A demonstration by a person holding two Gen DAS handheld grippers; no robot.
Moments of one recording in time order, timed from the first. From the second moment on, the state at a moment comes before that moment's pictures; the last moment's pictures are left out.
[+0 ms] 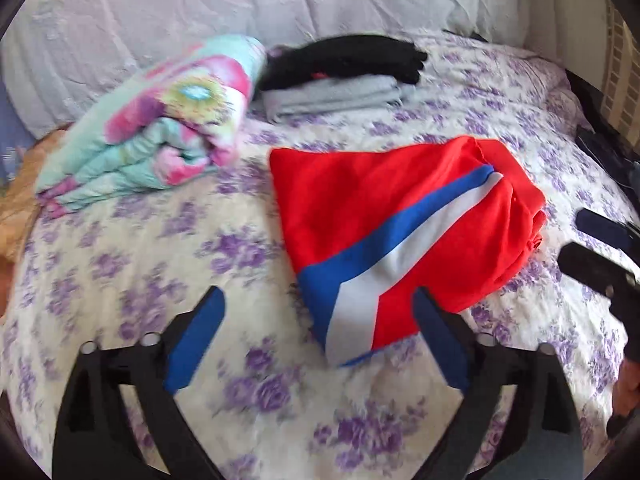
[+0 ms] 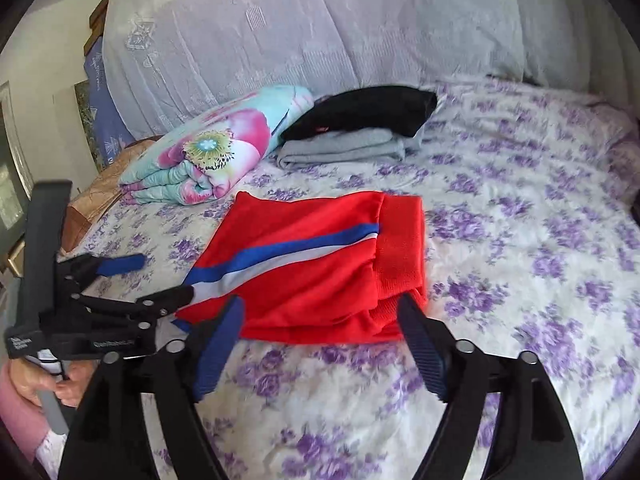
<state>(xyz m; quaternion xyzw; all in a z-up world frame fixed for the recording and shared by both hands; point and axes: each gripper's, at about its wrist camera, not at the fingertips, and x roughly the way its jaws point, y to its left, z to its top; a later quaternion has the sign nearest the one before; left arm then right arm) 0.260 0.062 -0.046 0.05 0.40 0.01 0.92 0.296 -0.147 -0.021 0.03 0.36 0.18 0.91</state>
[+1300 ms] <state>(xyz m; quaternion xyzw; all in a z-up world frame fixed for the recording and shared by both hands) 0.159 0.057 -0.061 0.04 0.37 0.02 0.93 0.239 -0.141 -0.059 0.00 0.41 0.13 0.90</state>
